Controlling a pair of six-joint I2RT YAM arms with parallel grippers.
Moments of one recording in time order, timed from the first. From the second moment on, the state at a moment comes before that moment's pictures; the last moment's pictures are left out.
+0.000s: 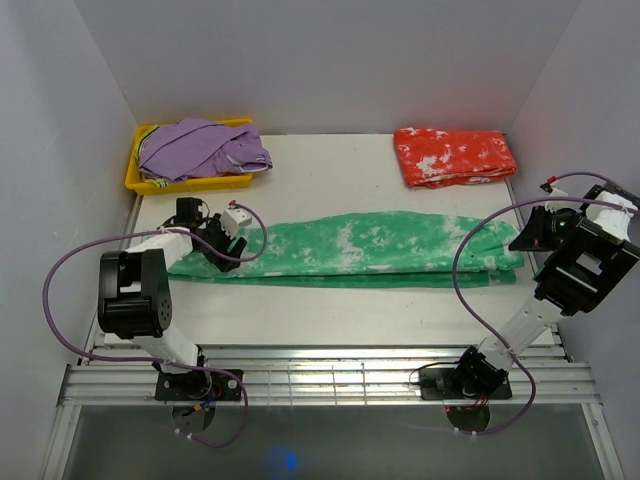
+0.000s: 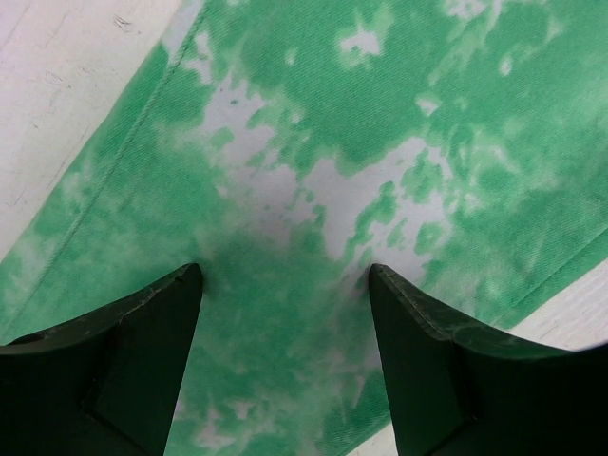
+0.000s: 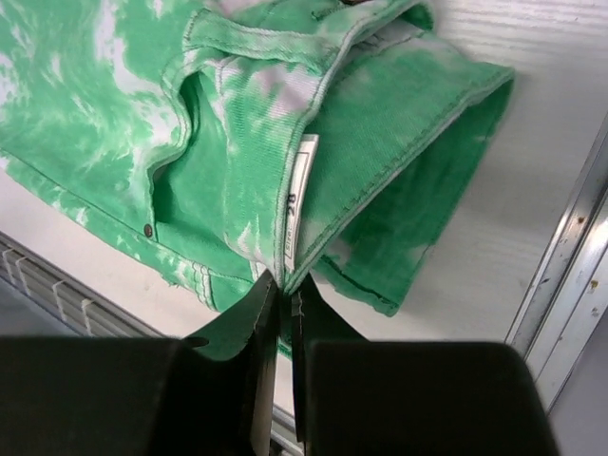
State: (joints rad) left arm 0.04 1.64 0.87 -0.33 0.45 0.80; right arm -0.68 1.94 1.59 -1.23 -0.70 -0.71
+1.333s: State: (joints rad) left arm -0.09 1.63 1.30 -0.66 0.65 0.78; right arm -0.60 1.84 1.56 -1.22 -0.60 -1.05
